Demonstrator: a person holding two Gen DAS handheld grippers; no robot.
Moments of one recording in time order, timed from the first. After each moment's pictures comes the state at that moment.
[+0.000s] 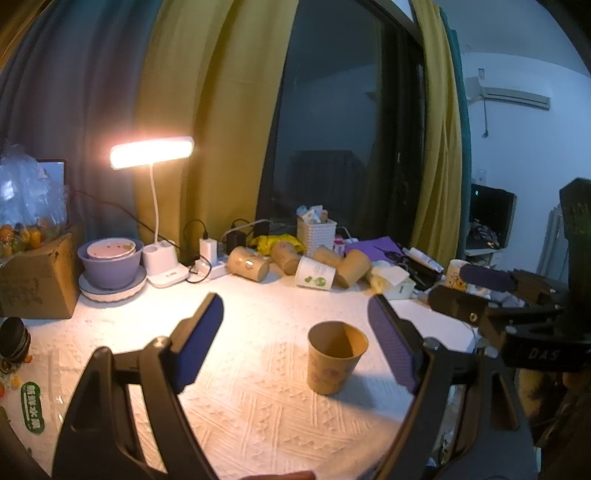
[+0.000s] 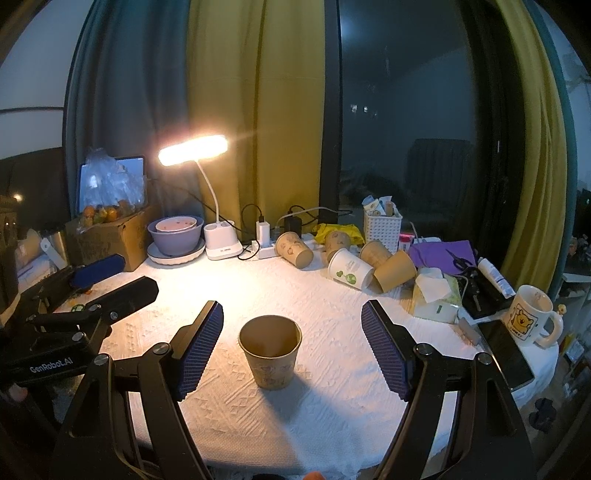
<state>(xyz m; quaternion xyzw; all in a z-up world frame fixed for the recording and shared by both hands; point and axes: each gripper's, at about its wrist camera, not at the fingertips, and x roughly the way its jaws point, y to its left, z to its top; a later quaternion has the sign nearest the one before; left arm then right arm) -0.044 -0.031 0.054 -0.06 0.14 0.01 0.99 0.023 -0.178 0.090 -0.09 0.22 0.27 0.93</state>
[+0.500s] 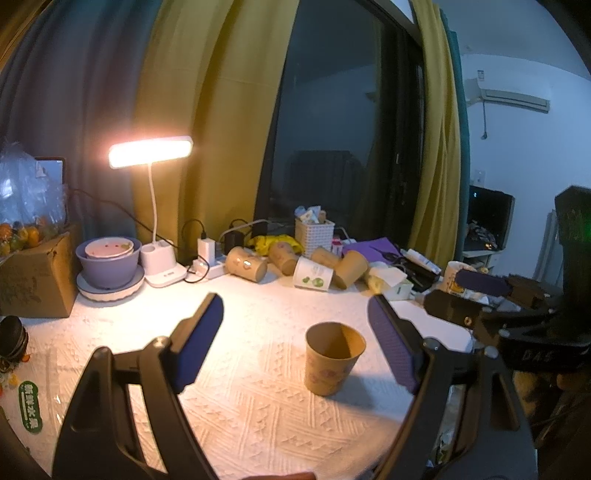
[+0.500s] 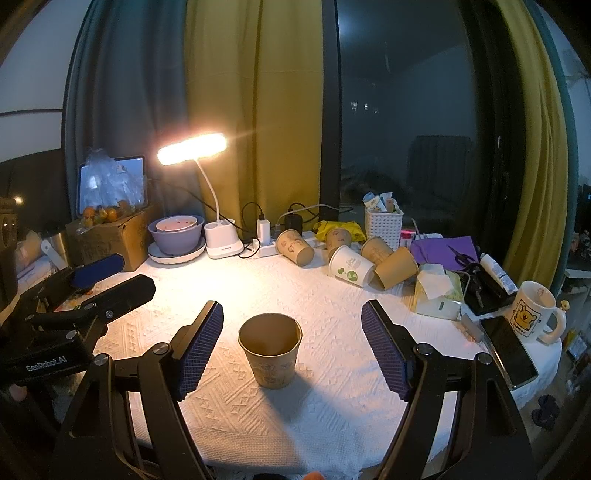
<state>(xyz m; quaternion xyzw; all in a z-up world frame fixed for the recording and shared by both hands) -0.043 -0.030 0.057 -0.06 0.14 0.01 0.99 0.026 -0.179 0.089 -0.08 0.22 0.27 0.93</state>
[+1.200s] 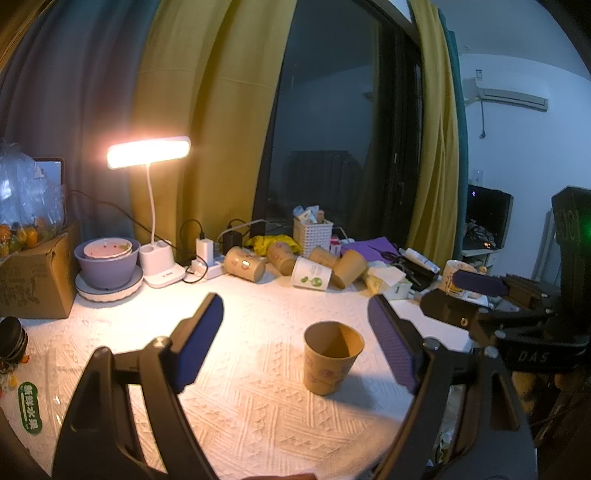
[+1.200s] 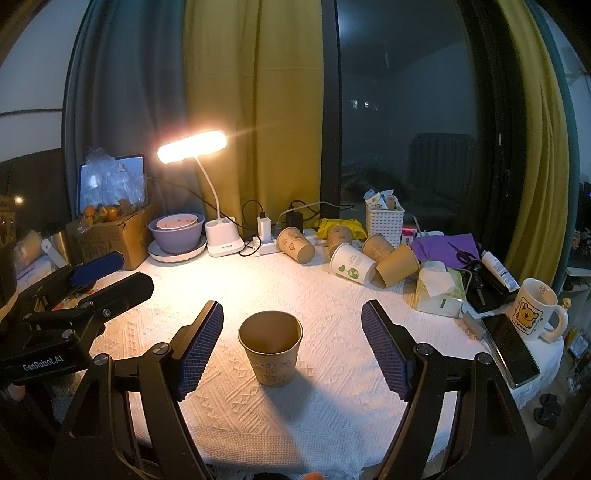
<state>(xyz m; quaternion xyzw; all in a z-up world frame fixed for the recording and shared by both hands) -0.042 -0.032 0.057 -0.06 0.14 0.00 0.99 0.025 -0.179 0.088 -0.08 0.23 0.27 0.93</state>
